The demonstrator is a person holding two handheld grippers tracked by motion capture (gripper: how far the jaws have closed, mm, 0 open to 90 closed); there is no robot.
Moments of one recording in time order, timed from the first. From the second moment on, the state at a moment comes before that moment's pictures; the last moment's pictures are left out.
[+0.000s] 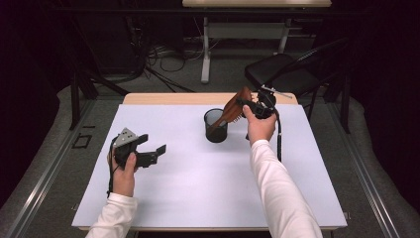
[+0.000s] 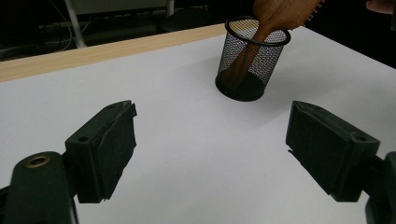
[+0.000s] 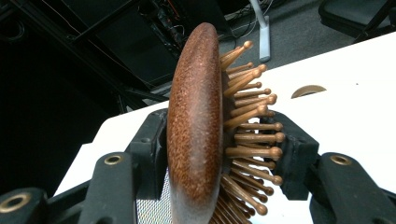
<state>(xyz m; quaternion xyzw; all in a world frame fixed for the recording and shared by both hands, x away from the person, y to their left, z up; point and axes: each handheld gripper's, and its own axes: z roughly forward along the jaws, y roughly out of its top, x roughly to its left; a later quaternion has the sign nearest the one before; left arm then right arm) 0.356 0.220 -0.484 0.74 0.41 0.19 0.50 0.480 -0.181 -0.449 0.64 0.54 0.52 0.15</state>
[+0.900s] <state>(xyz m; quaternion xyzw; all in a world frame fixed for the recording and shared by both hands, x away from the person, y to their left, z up) 0.356 0.220 -0.484 0.74 0.41 0.19 0.50 0.480 -0.181 -0.448 0.64 0.54 0.52 0.15</state>
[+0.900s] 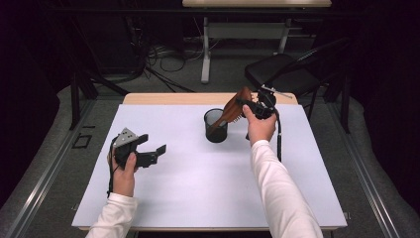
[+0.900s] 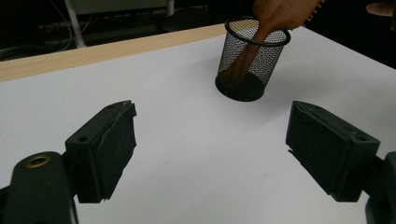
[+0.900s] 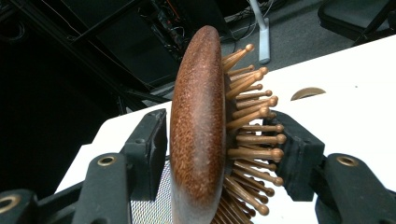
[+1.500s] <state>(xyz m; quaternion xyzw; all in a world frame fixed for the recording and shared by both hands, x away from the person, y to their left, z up) 0.356 0.220 -0.484 0.74 0.41 0.19 0.50 0.481 -0.183 -0.447 0.63 0.54 0.53 0.16</state>
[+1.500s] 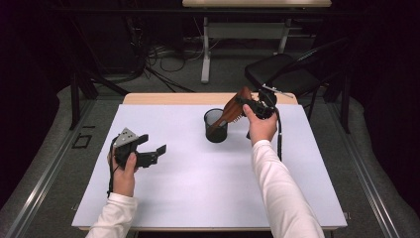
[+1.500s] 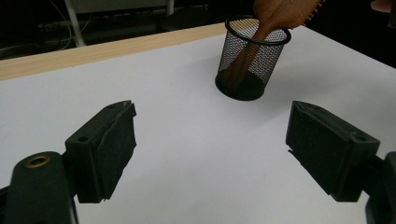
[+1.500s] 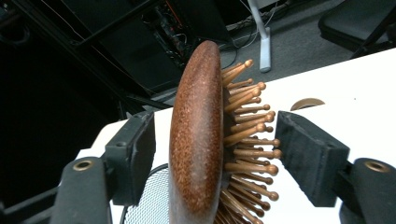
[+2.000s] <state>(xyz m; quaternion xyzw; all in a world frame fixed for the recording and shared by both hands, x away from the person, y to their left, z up) 0.357 0.220 -0.485 0.74 0.41 0.19 0.50 0.480 -0.192 -0.442 0.63 0.53 0.54 0.17</state>
